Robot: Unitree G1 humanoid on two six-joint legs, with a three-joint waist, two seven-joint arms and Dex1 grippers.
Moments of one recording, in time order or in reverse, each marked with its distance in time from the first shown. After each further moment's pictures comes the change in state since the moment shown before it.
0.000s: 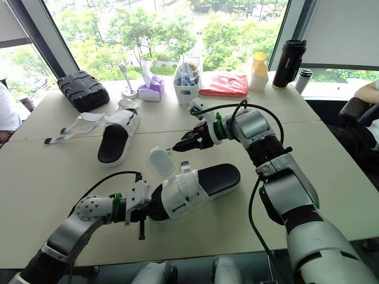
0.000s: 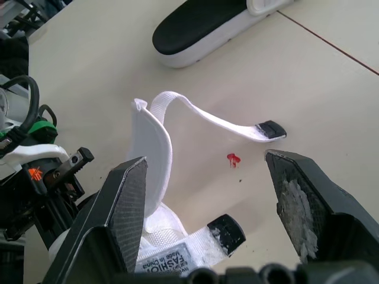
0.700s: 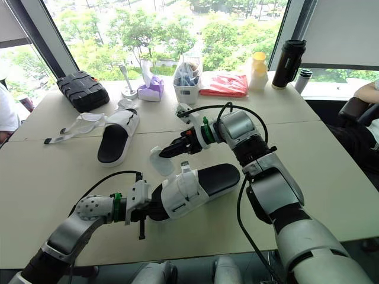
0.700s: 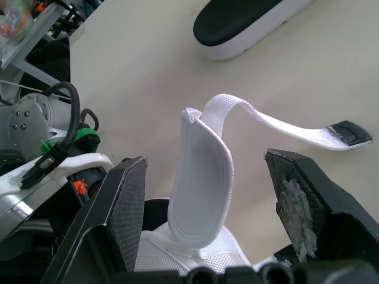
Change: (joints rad) left arm -0.005 0.001 -0.002 0.002 0.001 0.000 0.000; right arm -0.027 0.126 0.015 0.085 -0.036 0.088 0.049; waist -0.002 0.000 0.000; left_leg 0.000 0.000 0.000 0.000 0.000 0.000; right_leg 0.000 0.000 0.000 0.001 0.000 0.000
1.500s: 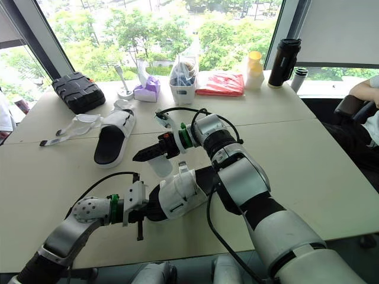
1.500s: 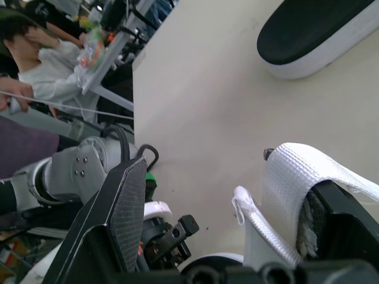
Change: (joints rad) left arm 0.028 0.007 0.021 -0.021 0.000 0.003 0.010; right arm -0.201 0.239 -0.171 0.521 -0.056 -0.145 0.120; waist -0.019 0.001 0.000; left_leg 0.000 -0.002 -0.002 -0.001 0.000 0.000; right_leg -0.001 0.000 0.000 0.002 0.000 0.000
